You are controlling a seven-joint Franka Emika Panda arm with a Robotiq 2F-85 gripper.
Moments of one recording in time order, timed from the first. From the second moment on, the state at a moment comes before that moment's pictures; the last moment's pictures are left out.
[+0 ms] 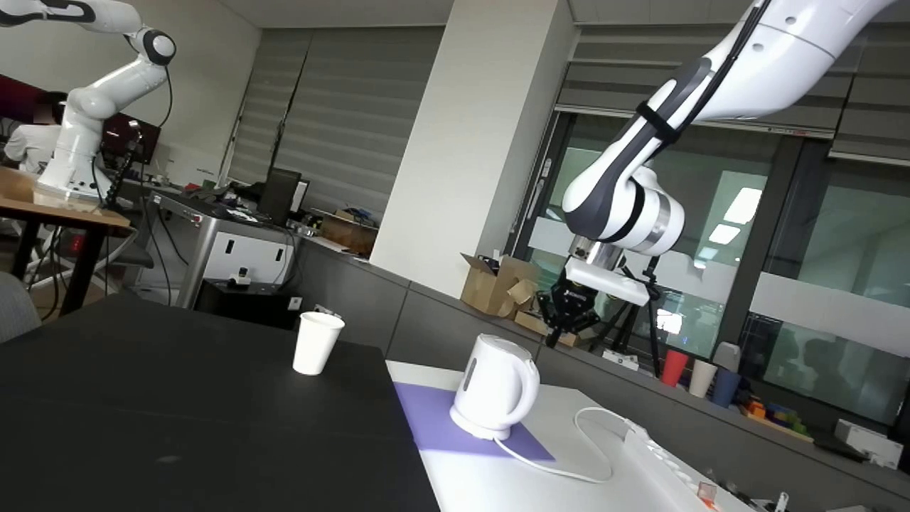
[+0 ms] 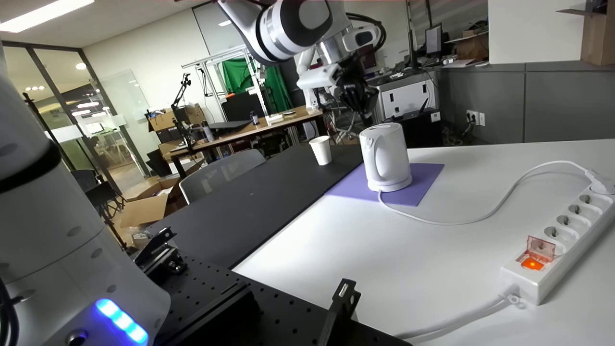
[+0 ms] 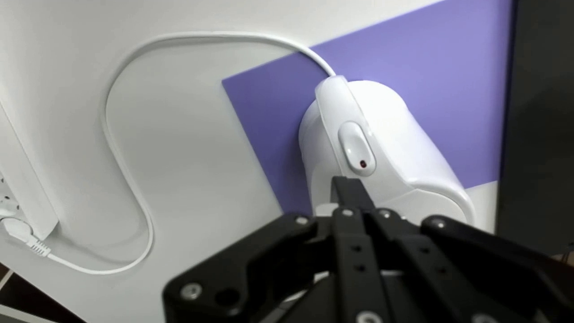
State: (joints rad) arm -0.09 0.33 -0.12 -2.23 0.06 2.83 0.18
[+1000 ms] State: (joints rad) arm -0.08 0.47 -0.11 -2.13 0.11 2.83 0.18
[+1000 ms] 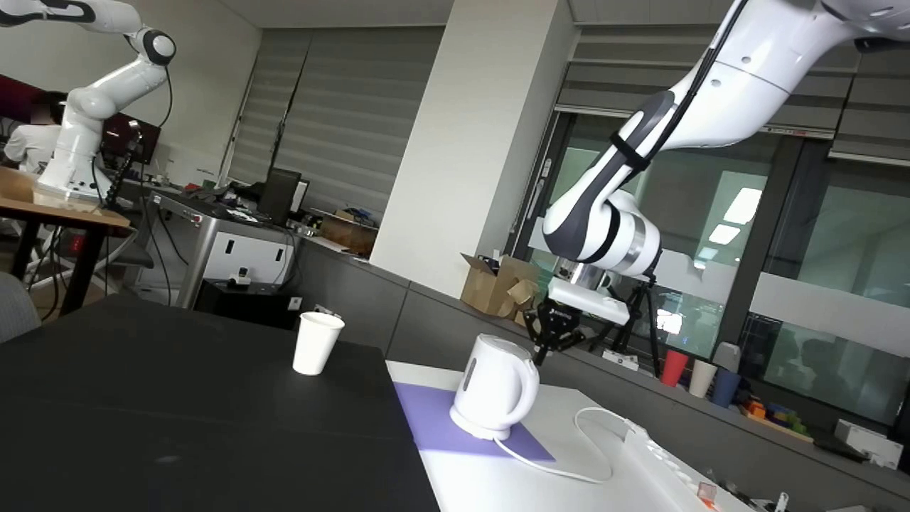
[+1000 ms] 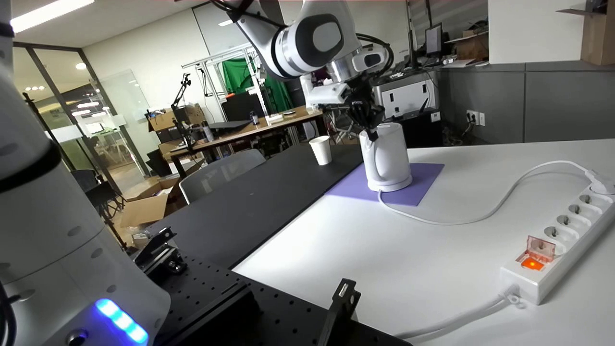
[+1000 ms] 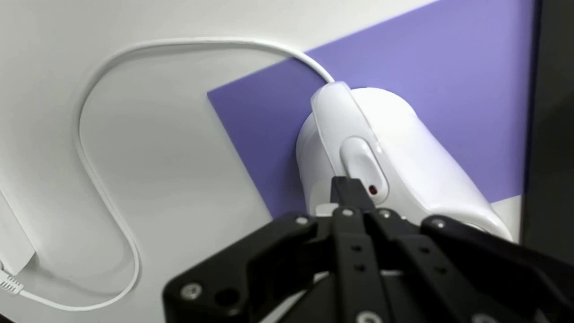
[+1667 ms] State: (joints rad) arm -0.03 0.47 -0.15 -2.13 0.11 2.84 0.22
